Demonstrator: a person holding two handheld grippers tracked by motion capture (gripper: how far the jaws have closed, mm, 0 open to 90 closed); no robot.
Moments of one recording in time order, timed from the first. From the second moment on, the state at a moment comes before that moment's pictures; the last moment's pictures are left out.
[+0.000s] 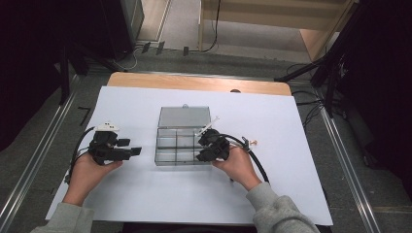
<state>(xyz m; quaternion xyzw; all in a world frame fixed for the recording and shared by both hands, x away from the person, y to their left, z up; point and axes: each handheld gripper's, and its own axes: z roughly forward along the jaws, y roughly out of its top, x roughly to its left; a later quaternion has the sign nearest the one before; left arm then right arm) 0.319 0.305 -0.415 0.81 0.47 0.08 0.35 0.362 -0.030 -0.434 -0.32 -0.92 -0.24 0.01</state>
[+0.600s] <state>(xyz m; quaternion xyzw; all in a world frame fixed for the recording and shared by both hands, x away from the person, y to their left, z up) 0.320 0.304 -0.415 0.81 0.47 0.08 0.35 0.360 -0.023 -0.439 -0.31 -0.92 -0.24 0.01</state>
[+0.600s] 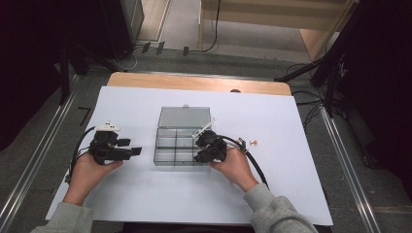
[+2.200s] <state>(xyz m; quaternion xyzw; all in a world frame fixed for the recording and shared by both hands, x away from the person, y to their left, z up) 0.331 0.297 -0.415 0.81 0.46 0.07 0.35 0.347 -0.090 -0.394 -0.35 -0.88 -0.31 -0.03</state>
